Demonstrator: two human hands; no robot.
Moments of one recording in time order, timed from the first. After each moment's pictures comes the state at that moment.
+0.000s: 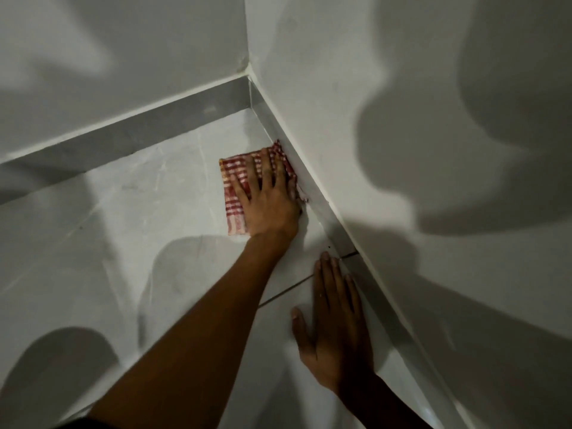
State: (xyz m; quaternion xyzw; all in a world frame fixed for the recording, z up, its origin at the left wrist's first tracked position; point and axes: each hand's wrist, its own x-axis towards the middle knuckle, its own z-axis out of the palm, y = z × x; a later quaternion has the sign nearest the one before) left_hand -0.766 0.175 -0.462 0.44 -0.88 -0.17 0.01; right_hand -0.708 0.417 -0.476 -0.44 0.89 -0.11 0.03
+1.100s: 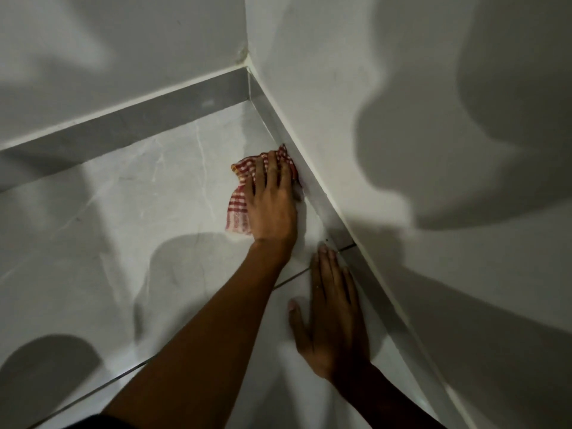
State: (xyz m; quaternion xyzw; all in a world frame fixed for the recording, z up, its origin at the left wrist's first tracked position) left_hand -0.757 0.198 -0.463 0.41 -0.90 -0.15 0.09; right_hand -0.710 0.416 -0.472 -0.44 0.89 -0.13 0.04
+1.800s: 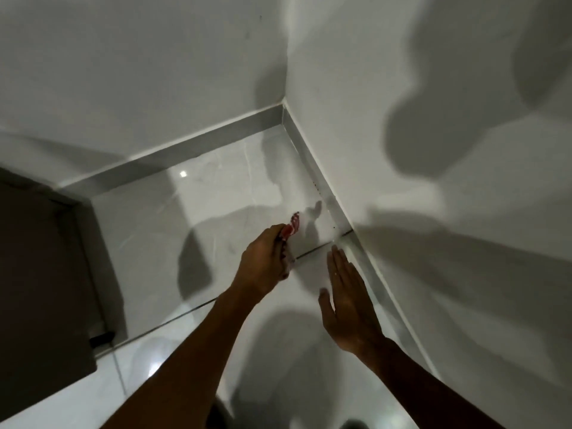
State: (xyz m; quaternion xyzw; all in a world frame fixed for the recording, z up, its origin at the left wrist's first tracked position) left_hand -0.594 0.240 -0.286 0.42 -0.76 -0.50 0.00; right_hand -0.683 0.445 -0.353 -0.44 0.86 -0.19 0.19
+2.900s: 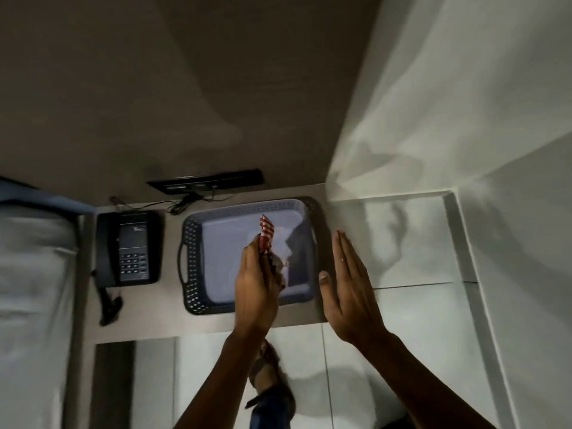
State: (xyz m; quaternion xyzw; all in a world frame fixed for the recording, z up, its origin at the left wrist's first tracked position) left_hand -0.119 0.065 0.136 0.63 -0.52 -0.49 0.29; right_hand -0.290 0.150 0.094 -0.59 0.72 -0.30 0.21
